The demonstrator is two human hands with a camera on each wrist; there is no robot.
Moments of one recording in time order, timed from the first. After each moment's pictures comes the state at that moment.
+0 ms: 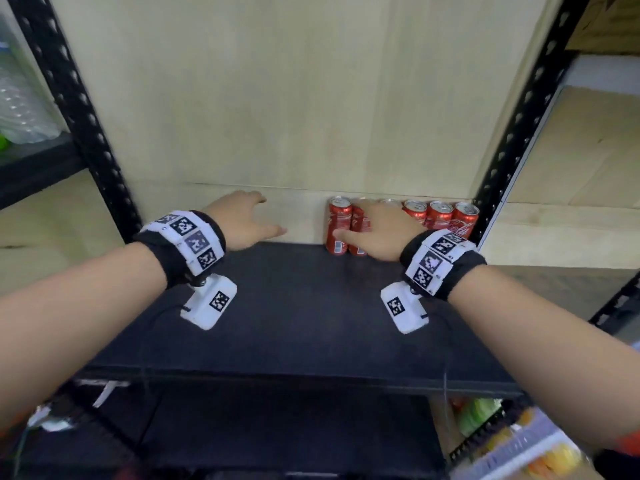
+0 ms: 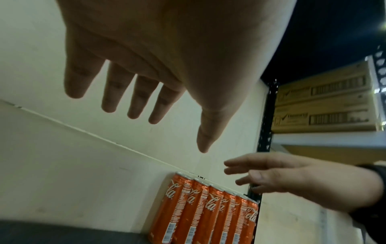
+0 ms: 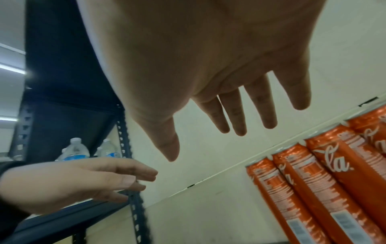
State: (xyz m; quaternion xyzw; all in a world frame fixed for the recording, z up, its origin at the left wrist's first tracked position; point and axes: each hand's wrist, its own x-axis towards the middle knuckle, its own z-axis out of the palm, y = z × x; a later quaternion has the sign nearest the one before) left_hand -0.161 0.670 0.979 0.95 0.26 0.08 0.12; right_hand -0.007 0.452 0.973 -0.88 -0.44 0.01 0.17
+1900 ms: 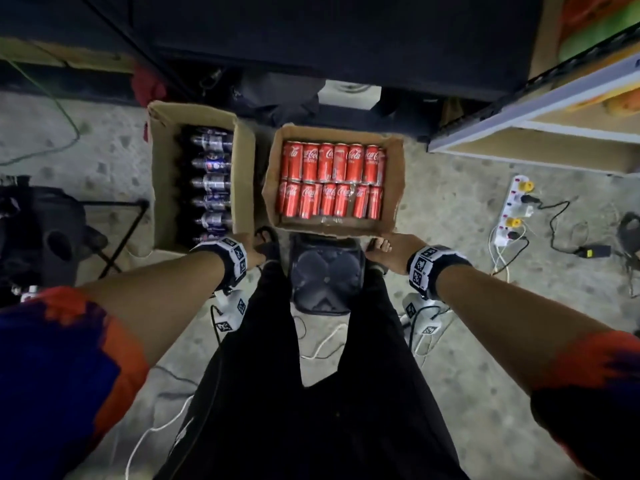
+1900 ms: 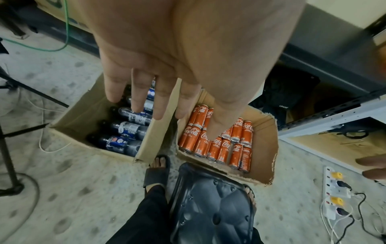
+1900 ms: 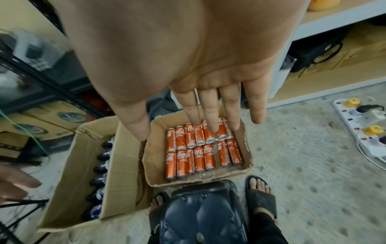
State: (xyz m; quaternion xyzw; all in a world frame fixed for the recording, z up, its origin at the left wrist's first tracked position) left_hand -0.581 0.474 0.397 0.72 0.34 -0.53 0.29; right_hand -0.371 0.216 0.427 -0.80 -0.21 0.56 -0.07
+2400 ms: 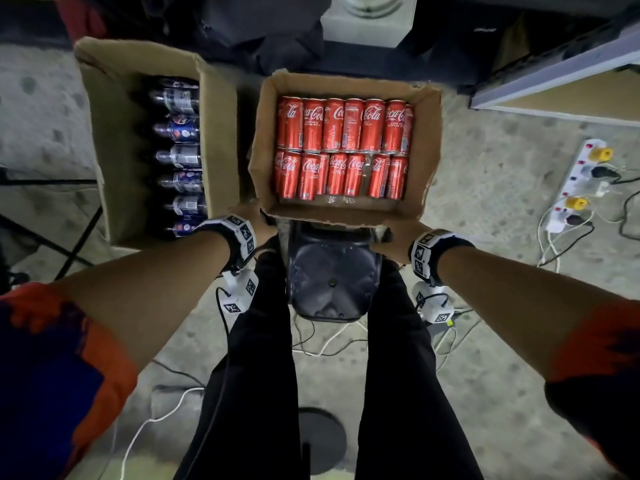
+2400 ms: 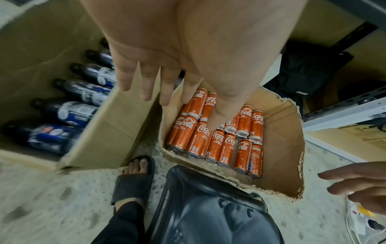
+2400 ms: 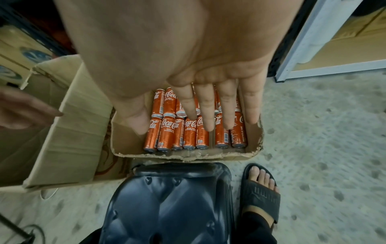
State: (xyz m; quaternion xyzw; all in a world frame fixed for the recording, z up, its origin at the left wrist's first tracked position) left_hand -0.526 0.462 0.231 0.75 0.39 -0.46 0.28; right_hand -0.348 0.214 0.222 -0.77 -0.26 0.58 -0.07
